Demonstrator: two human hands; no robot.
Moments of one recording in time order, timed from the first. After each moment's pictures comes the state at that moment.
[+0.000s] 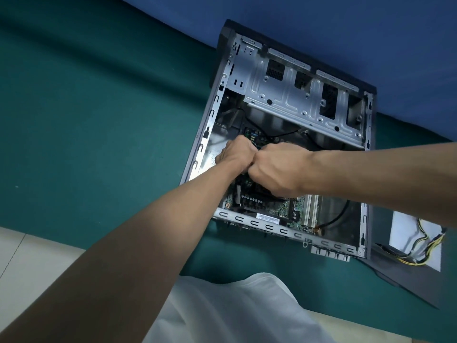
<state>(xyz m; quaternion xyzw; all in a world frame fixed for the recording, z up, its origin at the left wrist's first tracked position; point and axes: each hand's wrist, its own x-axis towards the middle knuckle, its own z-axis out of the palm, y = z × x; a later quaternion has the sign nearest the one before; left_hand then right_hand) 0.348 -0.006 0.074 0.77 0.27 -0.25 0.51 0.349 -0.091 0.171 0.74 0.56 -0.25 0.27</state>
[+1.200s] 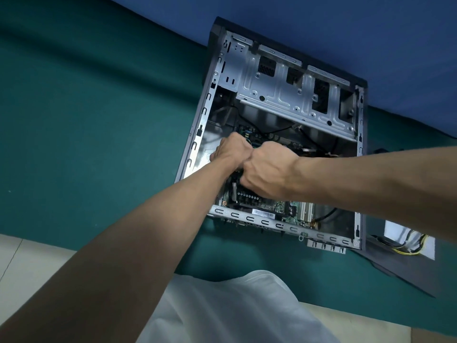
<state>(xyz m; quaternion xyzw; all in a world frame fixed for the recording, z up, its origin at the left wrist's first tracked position) 0.349 -0.005 0.070 0.79 0.24 -0.25 0.51 0.332 -0.085 0.175 0.70 0.58 -0.20 0.36</state>
